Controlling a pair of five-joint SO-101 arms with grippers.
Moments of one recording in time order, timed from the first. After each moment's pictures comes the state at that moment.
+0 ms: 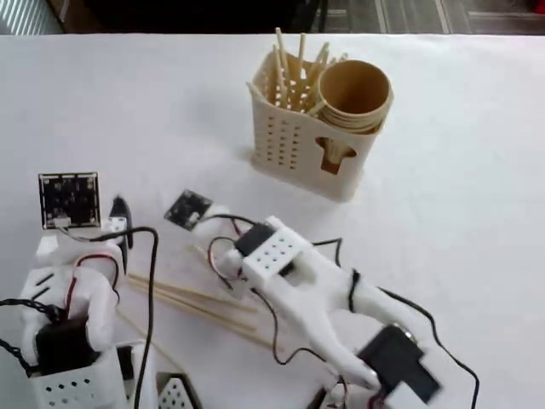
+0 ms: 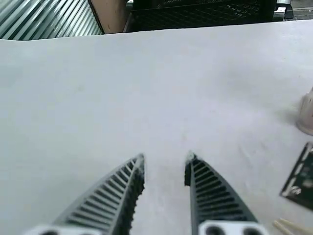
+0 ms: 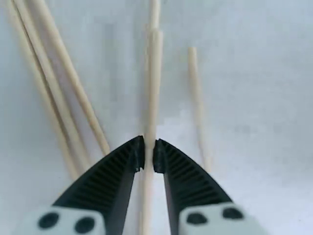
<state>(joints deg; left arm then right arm) -17.4 -82.4 62.2 61.1 -9.6 -47.0 -8.8 38.0 56.5 14.9</state>
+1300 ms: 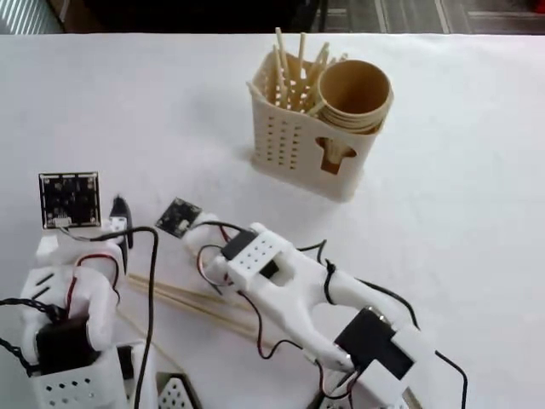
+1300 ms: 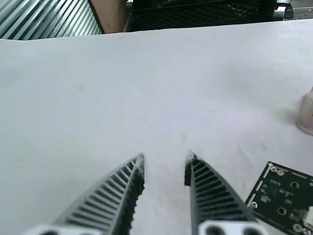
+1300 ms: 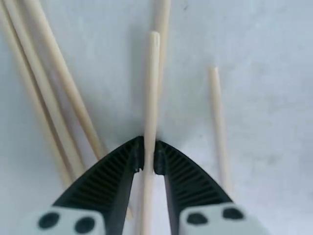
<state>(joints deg) -17.4 -82.4 62.2 61.1 -9.6 -50.1 4.2 36.2 48.9 13.5</state>
